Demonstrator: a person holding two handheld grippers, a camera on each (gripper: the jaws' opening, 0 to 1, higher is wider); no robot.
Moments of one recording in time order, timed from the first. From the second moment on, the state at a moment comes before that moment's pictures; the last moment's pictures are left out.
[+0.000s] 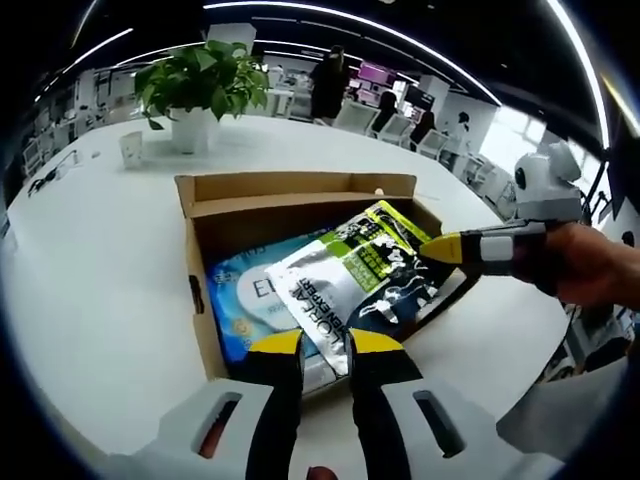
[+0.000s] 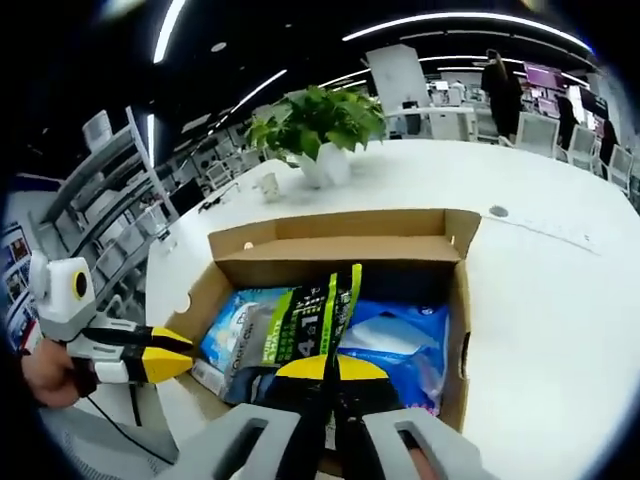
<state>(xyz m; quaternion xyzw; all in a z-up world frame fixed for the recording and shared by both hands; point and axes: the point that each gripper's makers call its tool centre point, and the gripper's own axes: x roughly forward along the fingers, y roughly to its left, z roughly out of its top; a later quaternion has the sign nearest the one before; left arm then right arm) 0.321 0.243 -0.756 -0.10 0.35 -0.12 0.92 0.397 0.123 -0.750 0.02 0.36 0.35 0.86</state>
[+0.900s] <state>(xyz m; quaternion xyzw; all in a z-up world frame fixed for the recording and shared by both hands) 0.354 0.225 -0.779 -0.12 0.43 -0.18 0.88 0.401 0.095 -0.754 0.03 0.36 0.31 0.88</state>
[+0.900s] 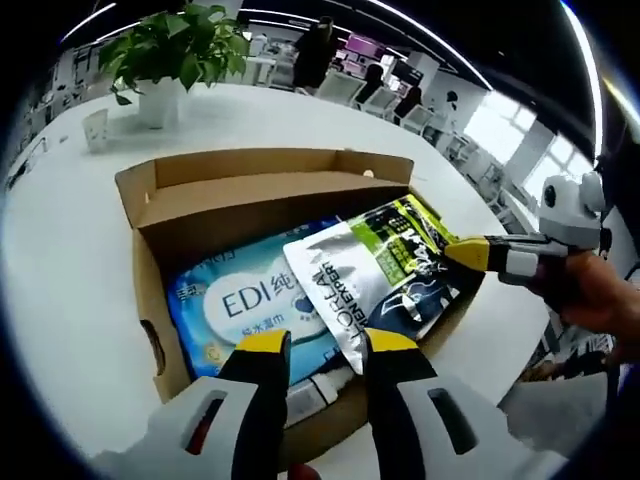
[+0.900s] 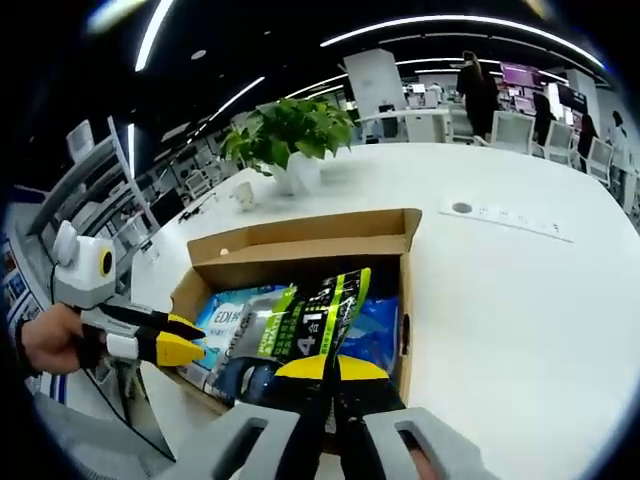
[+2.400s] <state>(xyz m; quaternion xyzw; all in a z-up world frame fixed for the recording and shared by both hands) 0.361 0.191 -0.736 -0.18 0.37 -0.25 0.88 0.391 0.075 -0.736 0.08 0.34 0.29 0.89</state>
